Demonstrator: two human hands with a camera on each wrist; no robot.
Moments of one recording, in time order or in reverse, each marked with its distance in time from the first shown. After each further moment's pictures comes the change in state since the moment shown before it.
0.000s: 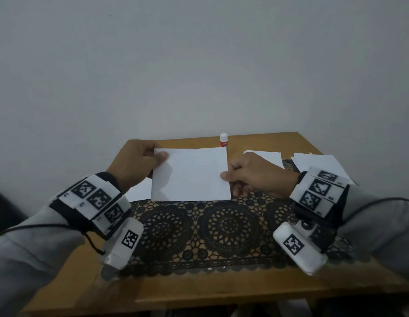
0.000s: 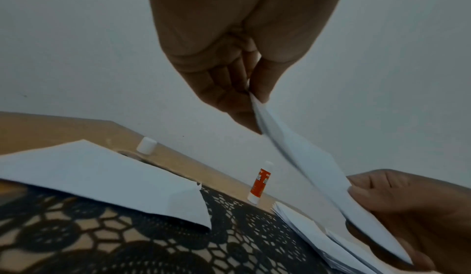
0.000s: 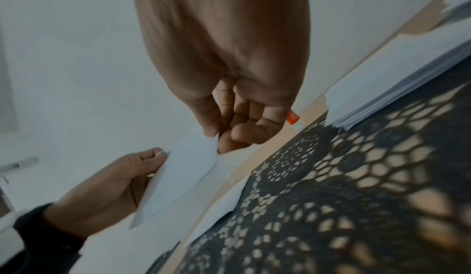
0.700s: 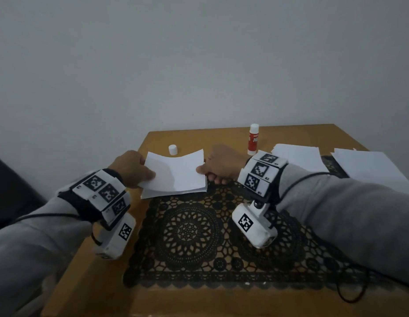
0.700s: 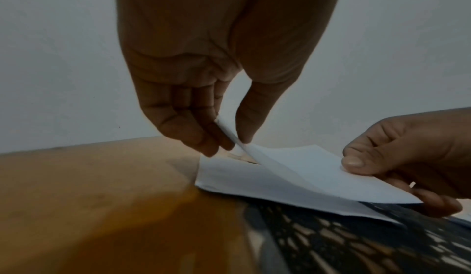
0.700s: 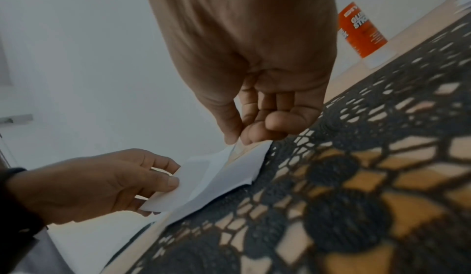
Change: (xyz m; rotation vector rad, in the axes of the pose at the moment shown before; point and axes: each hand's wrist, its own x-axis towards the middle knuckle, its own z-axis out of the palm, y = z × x) left_hand 0.042 -0.089 -0.038 0.454 -0.061 -0.429; right_hand 0.114 -0.026 0.083 -0.295 0.009 0.144
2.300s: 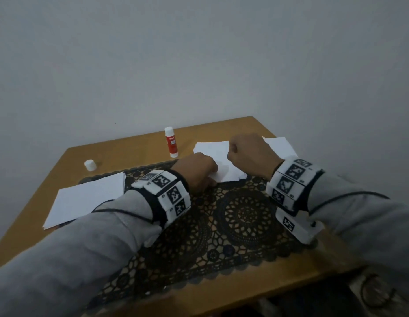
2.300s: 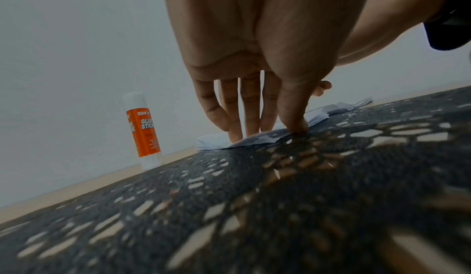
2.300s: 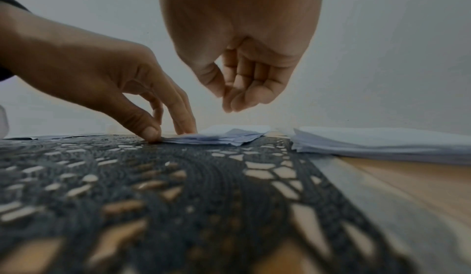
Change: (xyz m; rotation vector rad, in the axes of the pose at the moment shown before) left_hand -0.059 0.227 0.157 0.623 -0.193 0.953; right_hand -0.092 0.164 -0.134 -0.415 0.539 -0.033
